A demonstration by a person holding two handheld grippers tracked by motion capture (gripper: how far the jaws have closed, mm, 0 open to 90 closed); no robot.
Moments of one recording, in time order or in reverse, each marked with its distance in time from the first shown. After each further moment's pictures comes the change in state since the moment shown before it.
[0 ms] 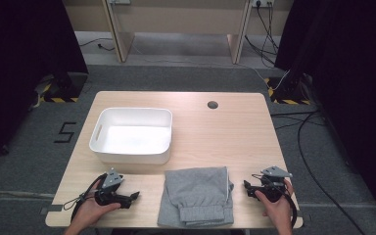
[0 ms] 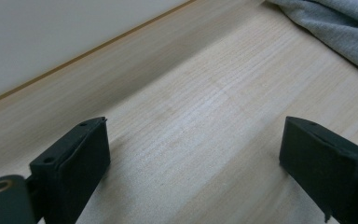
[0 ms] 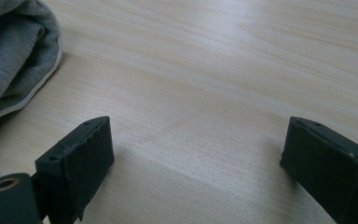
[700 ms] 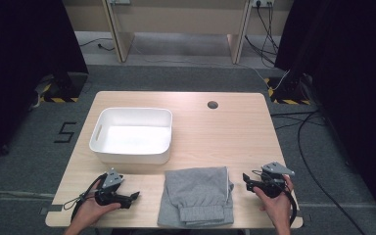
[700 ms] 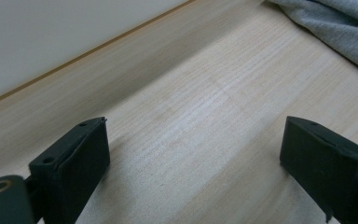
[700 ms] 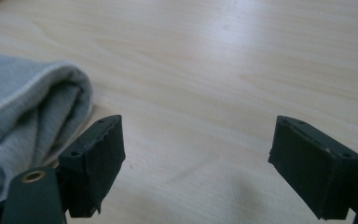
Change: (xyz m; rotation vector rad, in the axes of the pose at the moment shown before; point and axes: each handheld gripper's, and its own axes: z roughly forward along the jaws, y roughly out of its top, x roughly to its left) left arm 0.000 0.000 0.000 0.002 0.001 0.002; right arm 0.008 0.019 -0.012 -0.100 0.010 0.020
